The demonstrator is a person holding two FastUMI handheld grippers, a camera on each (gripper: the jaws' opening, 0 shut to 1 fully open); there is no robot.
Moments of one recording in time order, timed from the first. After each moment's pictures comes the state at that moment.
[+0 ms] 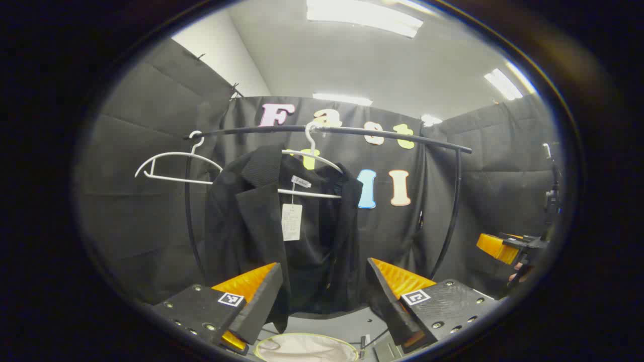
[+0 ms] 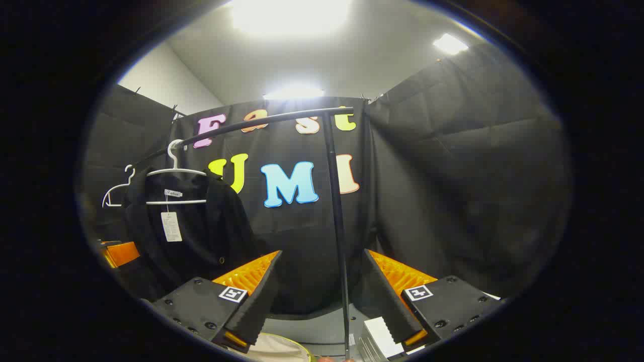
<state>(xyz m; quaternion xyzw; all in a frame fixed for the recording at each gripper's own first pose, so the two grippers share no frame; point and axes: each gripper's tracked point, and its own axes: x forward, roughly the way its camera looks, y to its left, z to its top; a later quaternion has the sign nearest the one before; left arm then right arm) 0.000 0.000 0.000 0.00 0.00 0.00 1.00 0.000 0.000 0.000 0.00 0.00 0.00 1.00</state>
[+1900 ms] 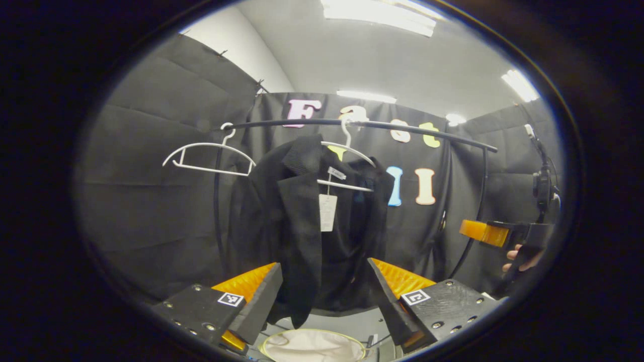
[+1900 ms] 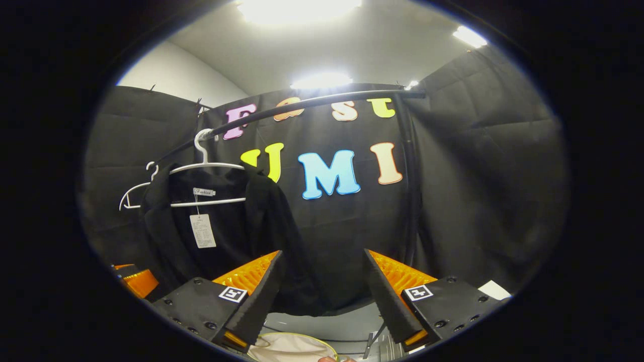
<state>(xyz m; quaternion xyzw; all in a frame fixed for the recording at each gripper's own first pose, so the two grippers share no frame) -0.001 0.060 -0.015 0.00 0.01 0.09 1.00 0.036 0.053 -0.014 -0.02 0.05 0.12 0.99</state>
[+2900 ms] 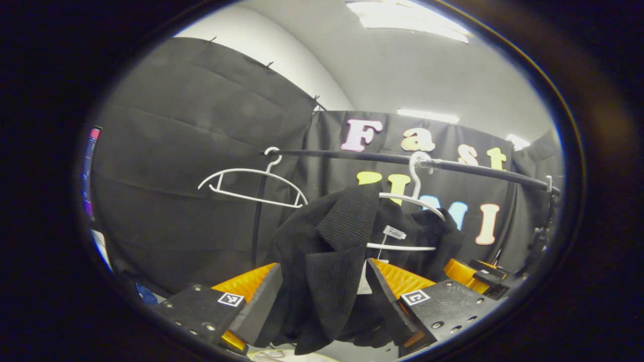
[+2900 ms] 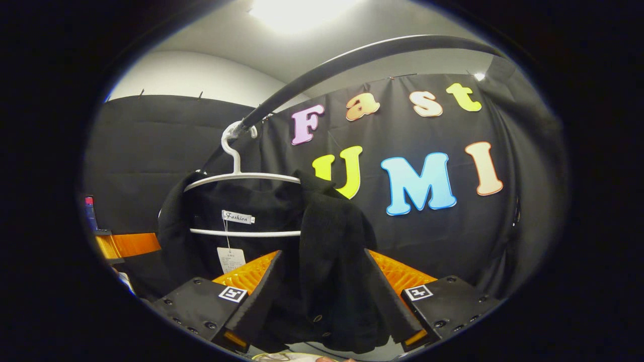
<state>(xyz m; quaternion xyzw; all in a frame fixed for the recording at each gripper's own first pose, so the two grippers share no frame) 0.087 0.111 0.072 -0.05 -0.06 0.27 0.96 0.164 0.204 0.022 0.00 0.01 0.36 0.93</state>
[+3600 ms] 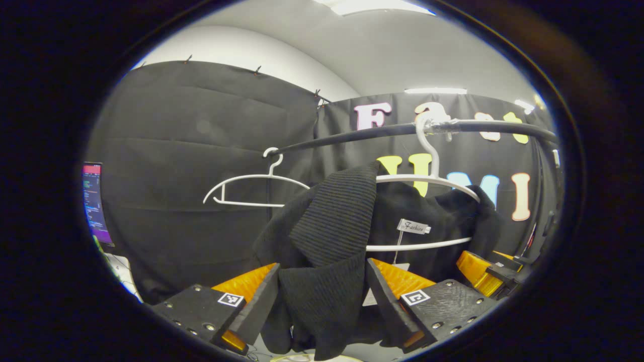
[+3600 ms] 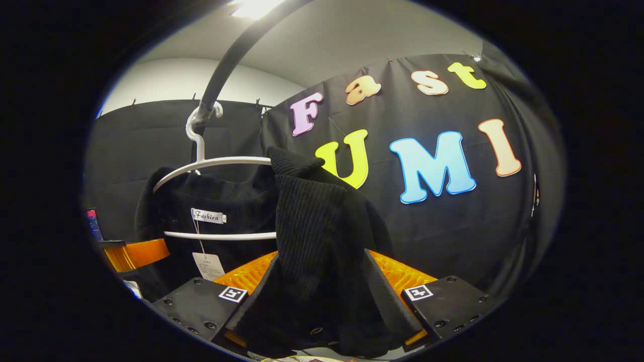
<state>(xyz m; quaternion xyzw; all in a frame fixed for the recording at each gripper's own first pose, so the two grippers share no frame) 0.137 0.130 0.067 0.03 -0.01 0.36 0.93 0.214 0.236 -0.007 0.02 0.05 0.38 0.92</state>
